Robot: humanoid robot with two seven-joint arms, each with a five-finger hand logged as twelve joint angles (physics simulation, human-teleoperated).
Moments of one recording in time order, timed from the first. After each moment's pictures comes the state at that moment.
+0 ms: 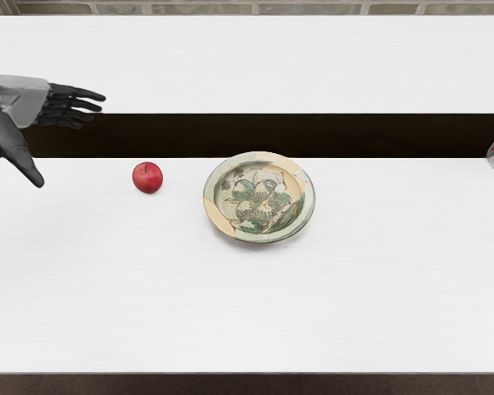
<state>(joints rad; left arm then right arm) -1.91 0.91 0.90 -1.23 0.20 -0.61 -0.36 -0.13 0.00 0.18 0.07 -0.10 -0.01 0.02</state>
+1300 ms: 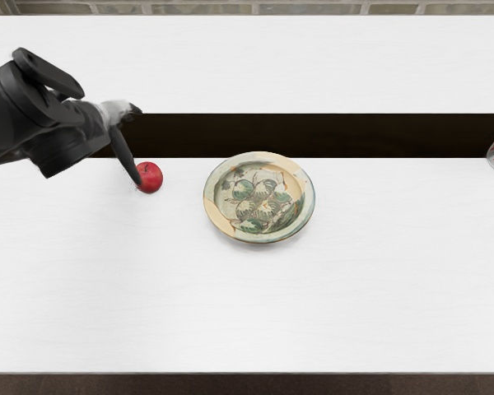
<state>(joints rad) -1.98 0.00 1.38 -1.29 -0.66 0.21 -0.07 -0.13 0.00 0.18 0.07 -0.10 -0.01 0.02</state>
